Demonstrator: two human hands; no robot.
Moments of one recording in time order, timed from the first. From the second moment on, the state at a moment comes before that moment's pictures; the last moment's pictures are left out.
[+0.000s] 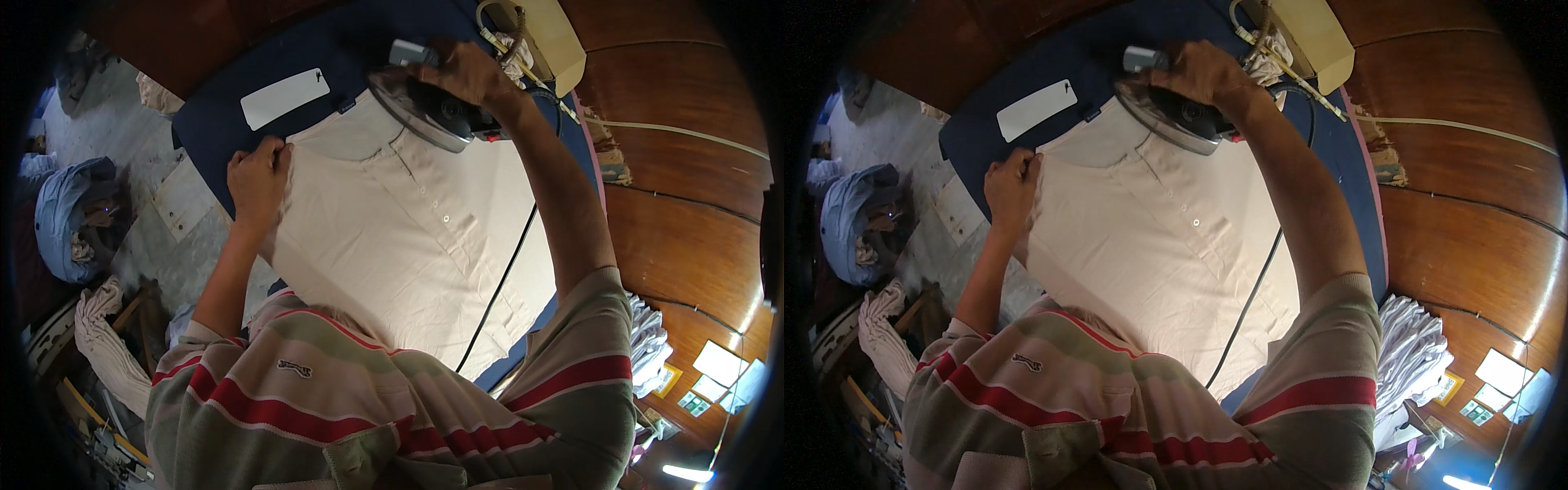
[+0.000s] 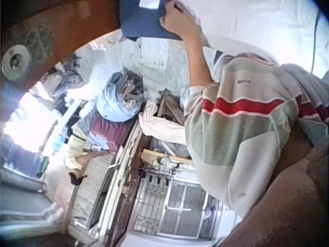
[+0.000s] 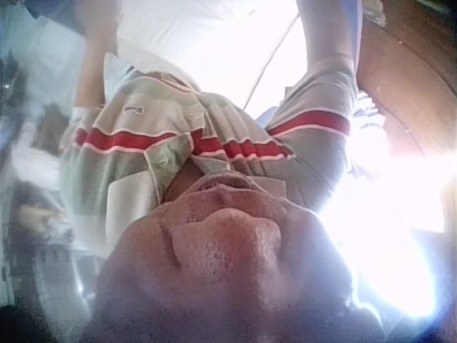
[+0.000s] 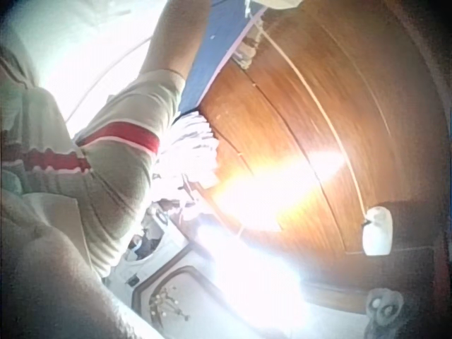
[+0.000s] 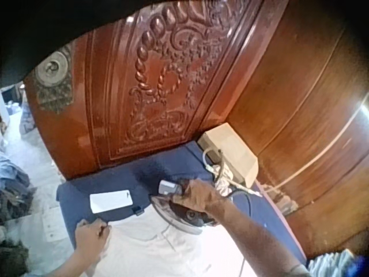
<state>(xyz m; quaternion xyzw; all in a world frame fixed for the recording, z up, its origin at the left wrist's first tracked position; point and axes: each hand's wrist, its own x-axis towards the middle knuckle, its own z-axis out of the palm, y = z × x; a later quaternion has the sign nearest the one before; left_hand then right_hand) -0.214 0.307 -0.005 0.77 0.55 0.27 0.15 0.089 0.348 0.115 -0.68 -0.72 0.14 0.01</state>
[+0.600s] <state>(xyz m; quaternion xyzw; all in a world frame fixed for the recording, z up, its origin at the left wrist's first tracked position) -0.212 0.309 -0.010 0.77 0.56 0.27 0.15 0.116 0.282 0.127 -0.67 -0.71 0.19 -0.02</state>
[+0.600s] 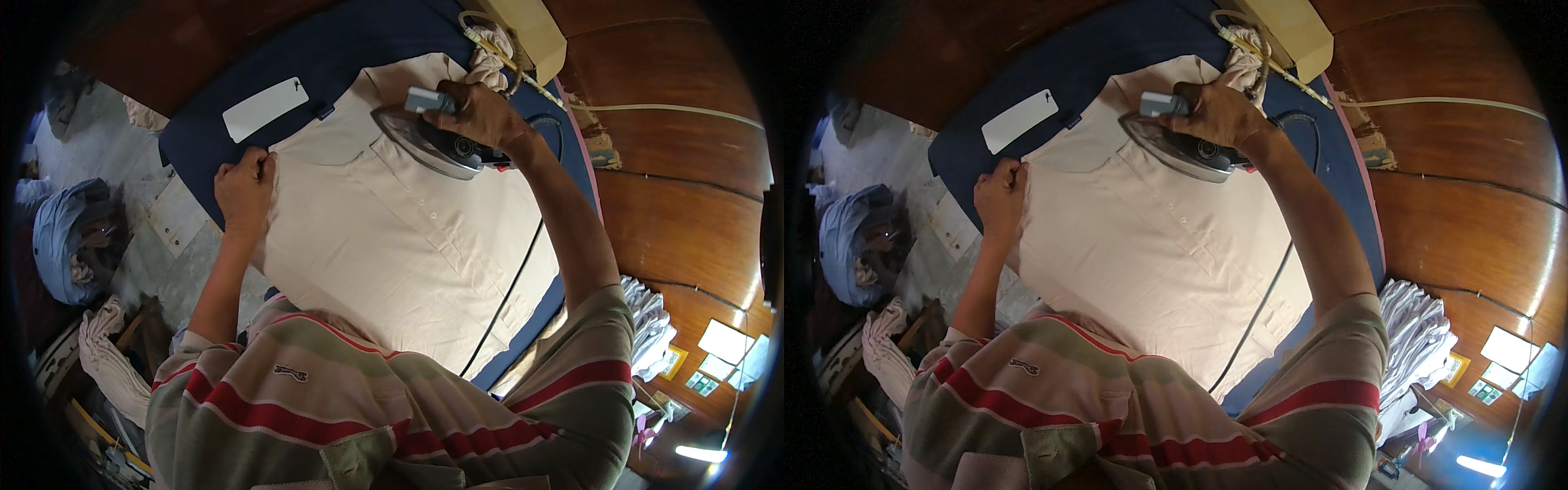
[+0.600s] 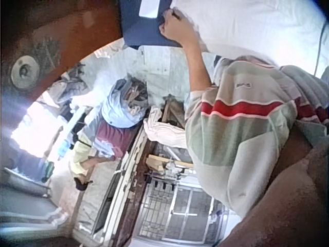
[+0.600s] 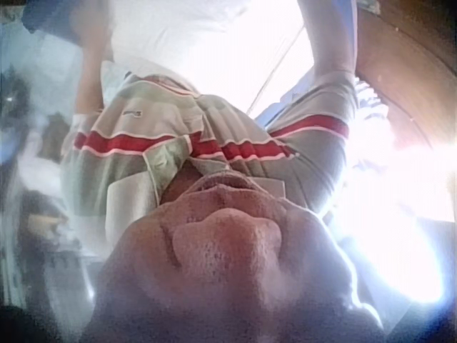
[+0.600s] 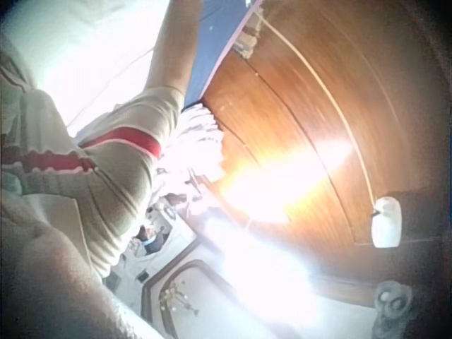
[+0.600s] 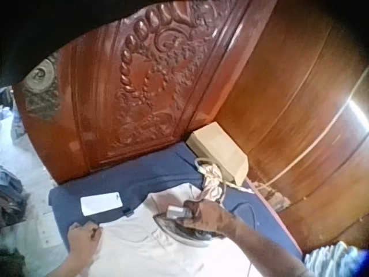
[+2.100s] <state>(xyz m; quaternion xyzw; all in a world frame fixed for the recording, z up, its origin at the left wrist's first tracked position) -0.216 0.310 -0.014 0.78 0.53 0.30 0.12 0.168 0.311 0.093 -0.78 -0.62 0.05 0.09</state>
